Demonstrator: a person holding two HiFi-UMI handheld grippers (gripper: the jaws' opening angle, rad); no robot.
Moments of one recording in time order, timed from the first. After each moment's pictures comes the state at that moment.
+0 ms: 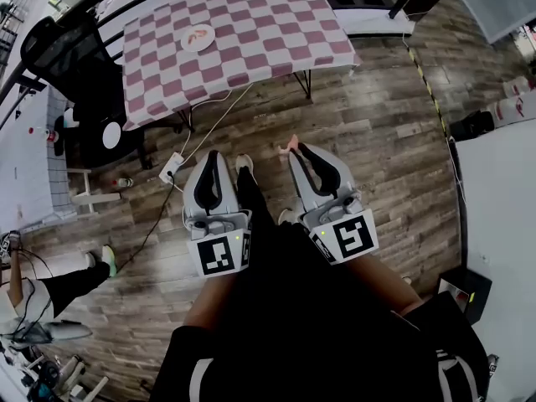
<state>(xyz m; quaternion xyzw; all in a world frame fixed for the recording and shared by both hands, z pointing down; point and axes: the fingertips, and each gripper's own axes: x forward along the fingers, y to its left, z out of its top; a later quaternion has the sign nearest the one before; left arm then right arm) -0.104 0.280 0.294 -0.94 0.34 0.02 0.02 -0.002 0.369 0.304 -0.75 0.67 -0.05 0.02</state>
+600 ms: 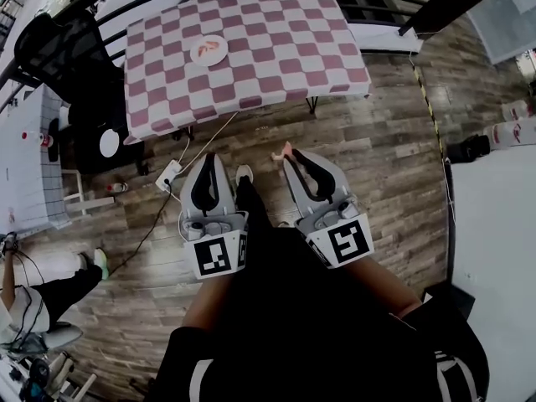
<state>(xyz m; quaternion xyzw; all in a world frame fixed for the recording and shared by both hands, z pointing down) -0.078 0.155 0.305 -0.93 0.36 0.02 0.00 0.021 0.241 0.308 -0.72 0.69 -0.05 -0.01</state>
